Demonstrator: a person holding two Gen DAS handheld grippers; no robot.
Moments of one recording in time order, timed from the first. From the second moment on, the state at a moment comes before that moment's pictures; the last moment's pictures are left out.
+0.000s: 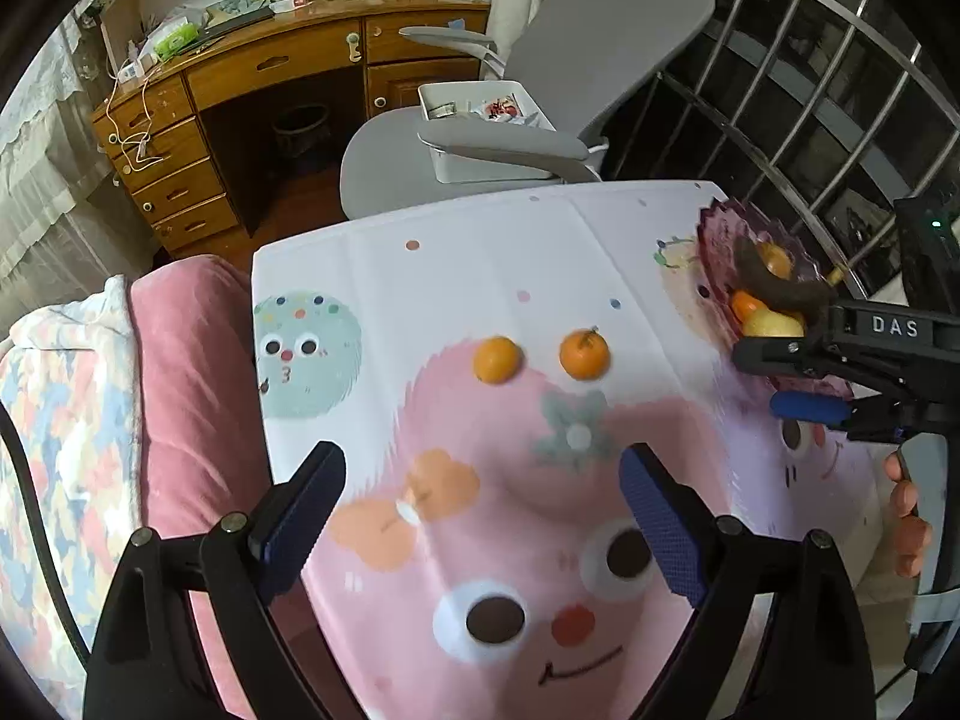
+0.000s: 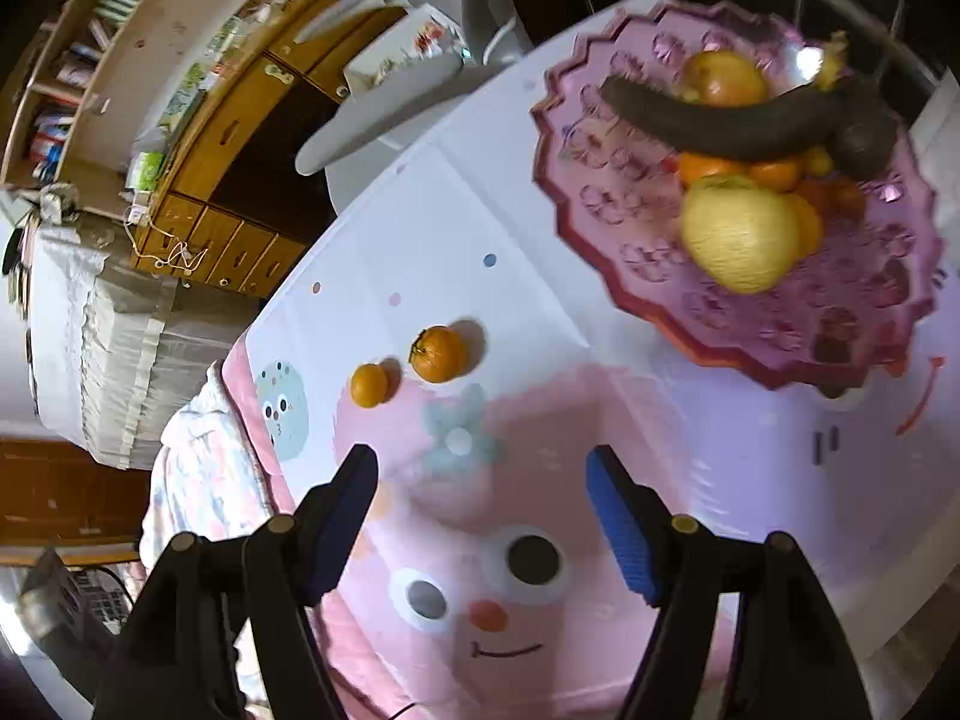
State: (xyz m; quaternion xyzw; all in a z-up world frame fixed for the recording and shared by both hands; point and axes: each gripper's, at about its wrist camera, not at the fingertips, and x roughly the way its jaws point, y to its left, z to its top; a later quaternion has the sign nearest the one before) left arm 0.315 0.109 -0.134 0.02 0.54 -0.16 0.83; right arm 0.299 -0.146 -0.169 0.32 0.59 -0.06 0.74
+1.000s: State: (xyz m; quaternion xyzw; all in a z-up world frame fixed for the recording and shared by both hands) left arm 0.404 0.068 -0.259 0.00 0.54 -0.17 0.82; right arm 0.403 -0.102 -0.275 0.23 0.66 -0.02 0.71
